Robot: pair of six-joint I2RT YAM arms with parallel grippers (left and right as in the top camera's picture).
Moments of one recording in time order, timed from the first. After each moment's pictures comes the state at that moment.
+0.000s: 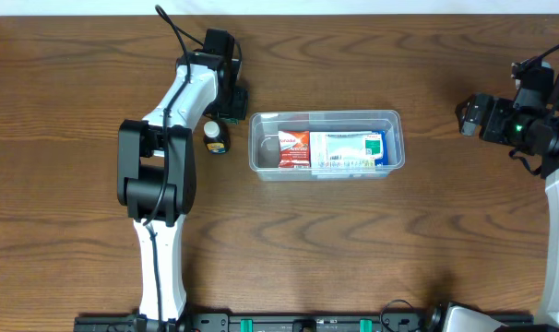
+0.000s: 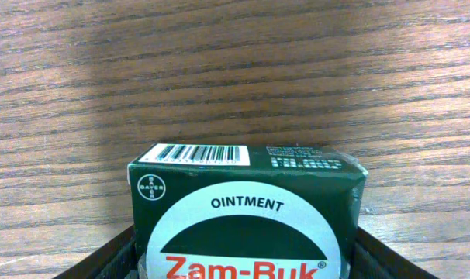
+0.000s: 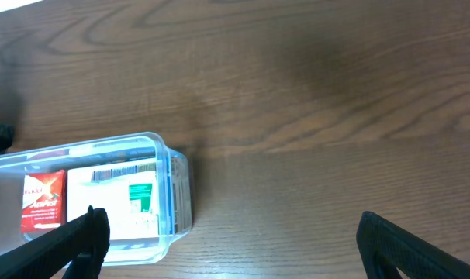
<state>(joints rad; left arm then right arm) -0.18 2.32 1.82 -0.84 -0.01 -0.02 -0.28 1.38 1.35 -0.90 -0.29 0.02</state>
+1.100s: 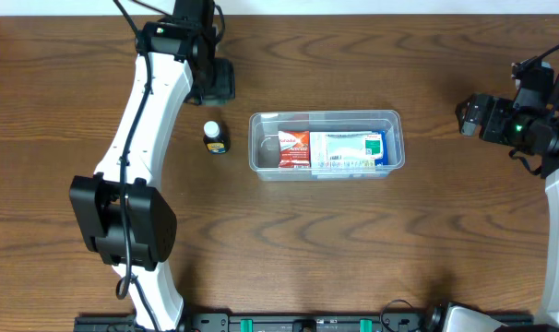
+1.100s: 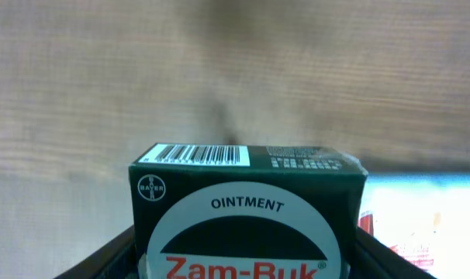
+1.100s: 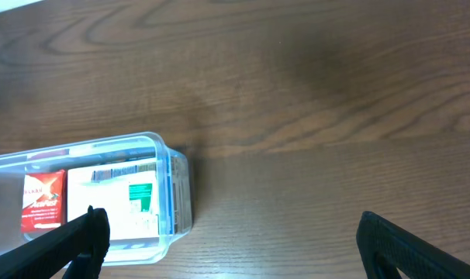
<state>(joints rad) -0.18 1.99 1.92 -1.19 -0.01 -0.22 -0.28 1.38 1.35 -0.90 -0.29 0.02</state>
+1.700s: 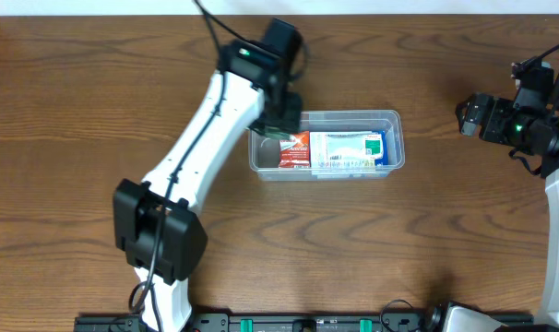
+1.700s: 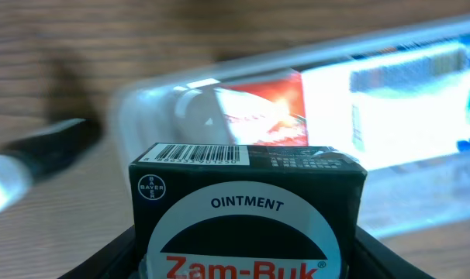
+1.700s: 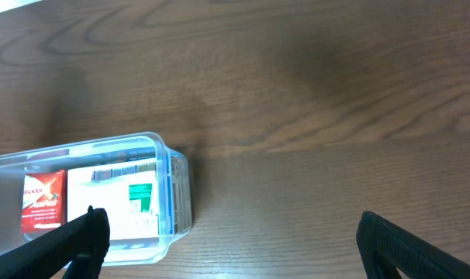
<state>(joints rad) -0.50 1.99 1.92 -1.29 0.05 -0.33 -0.28 1.38 1.35 -0.90 -0.29 0.01</state>
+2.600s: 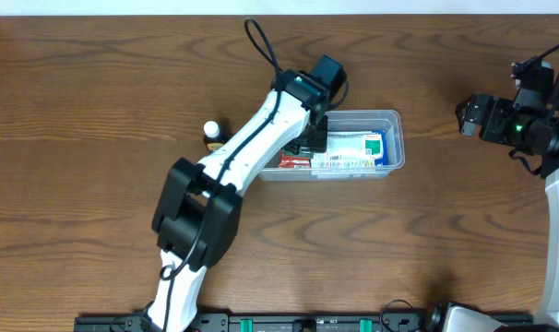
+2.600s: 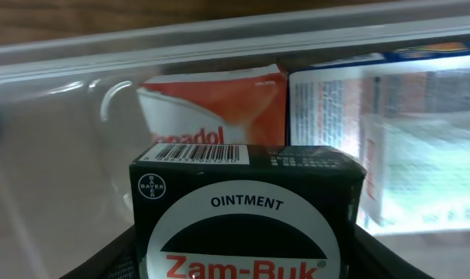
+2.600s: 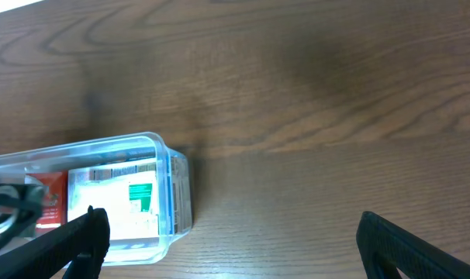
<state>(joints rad) -0.62 2.15 1.84 -1.15 -0.06 -0.54 -0.28 1.38 1.35 -0.90 -0.29 0.02</state>
